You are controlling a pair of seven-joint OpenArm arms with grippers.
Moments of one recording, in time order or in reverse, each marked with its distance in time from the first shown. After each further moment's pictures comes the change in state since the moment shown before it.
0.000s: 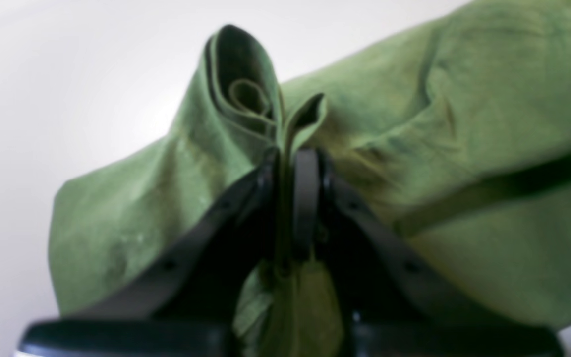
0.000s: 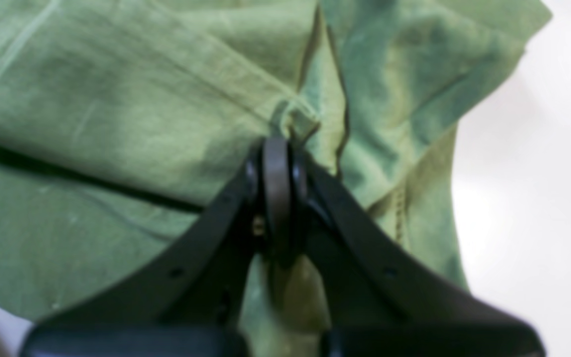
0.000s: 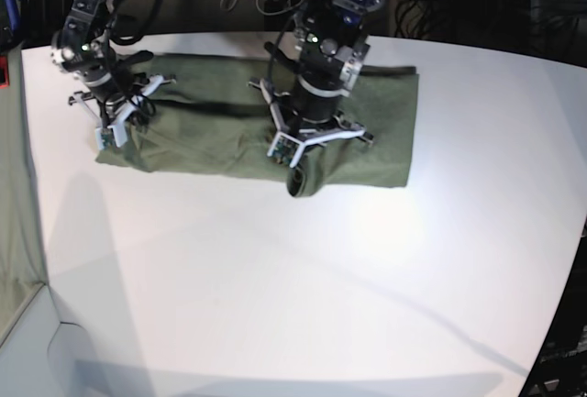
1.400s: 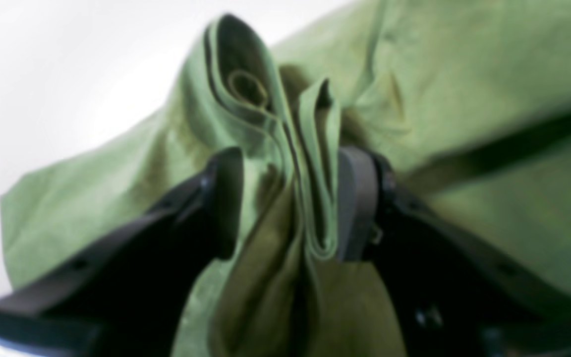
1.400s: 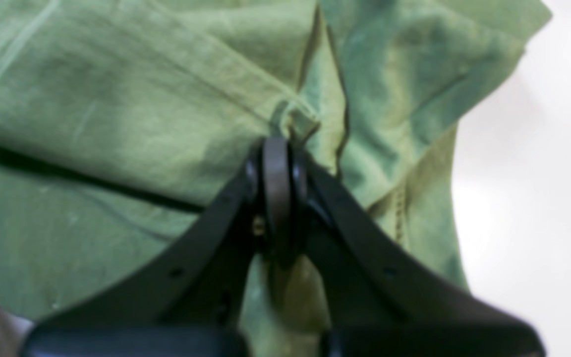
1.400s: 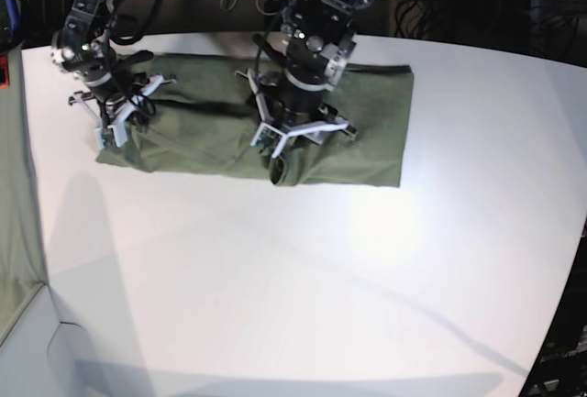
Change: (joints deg) left arm 0.0 0.6 2.7 -1.8 -0.4 0.0 0.2; right arm -0.1 0.0 0.0 0.0 0.0 0.0 0.1
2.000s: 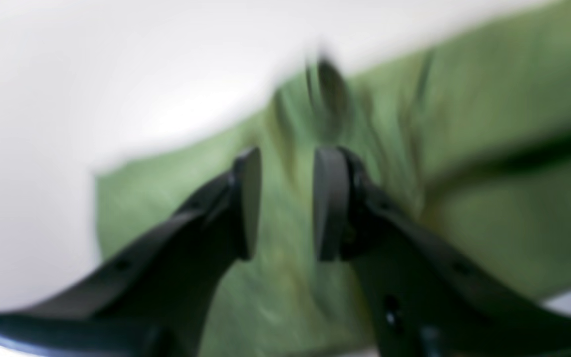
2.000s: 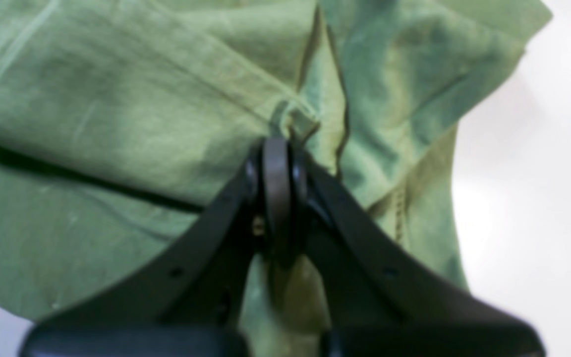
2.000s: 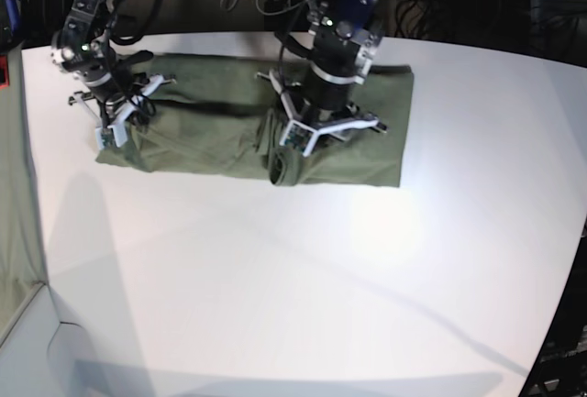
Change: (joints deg) left arm 4.1 -3.0 -2.9 5.2 0.2 -0.2 0.1; right arm 0.1 0.0 0.0 0.0 0.0 0.0 -0.1
